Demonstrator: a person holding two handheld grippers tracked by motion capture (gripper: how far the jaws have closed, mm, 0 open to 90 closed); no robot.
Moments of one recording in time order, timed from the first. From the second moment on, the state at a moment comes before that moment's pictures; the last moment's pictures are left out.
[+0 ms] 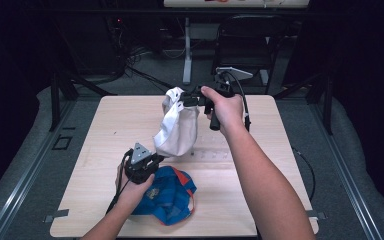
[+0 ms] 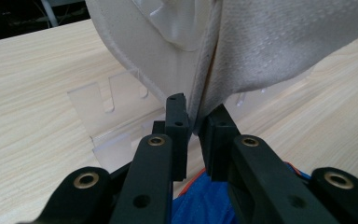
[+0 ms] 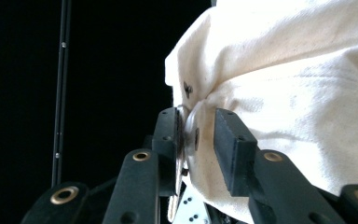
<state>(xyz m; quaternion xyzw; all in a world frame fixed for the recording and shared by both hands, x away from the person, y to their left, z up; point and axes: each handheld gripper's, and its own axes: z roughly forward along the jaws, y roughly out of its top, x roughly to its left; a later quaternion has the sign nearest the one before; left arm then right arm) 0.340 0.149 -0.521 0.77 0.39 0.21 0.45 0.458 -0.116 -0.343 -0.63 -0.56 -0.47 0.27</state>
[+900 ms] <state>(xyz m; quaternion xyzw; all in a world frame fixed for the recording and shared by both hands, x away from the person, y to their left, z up) 0.342 0.147 -0.536 0.79 0.39 0.23 0.41 0.441 -0.158 -0.340 -0.64 -0.57 -0.47 0.23</state>
